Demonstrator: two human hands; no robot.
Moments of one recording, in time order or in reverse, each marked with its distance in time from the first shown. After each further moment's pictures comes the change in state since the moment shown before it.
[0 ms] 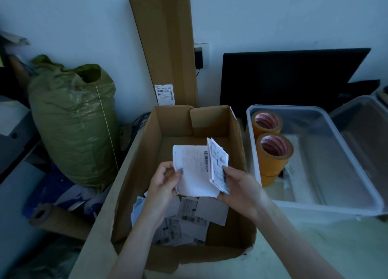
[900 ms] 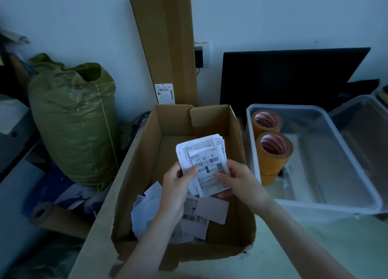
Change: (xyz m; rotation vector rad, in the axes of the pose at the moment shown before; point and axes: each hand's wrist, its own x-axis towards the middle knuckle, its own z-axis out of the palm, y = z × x) left_hand -0.006 0.010 0.036 -0.029 0.030 0.000; right_hand -0.005 -0.007 0.002 -0.948 0.106 -0.301
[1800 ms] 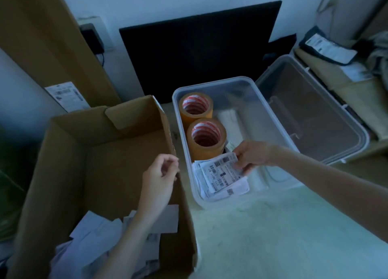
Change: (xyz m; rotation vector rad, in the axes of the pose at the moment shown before) left_hand 0.054 -0.024 0.109 0.572 -0.286 0.168; right_hand 0.024 0.072 -0.215 -0.201 -0.020 0.587
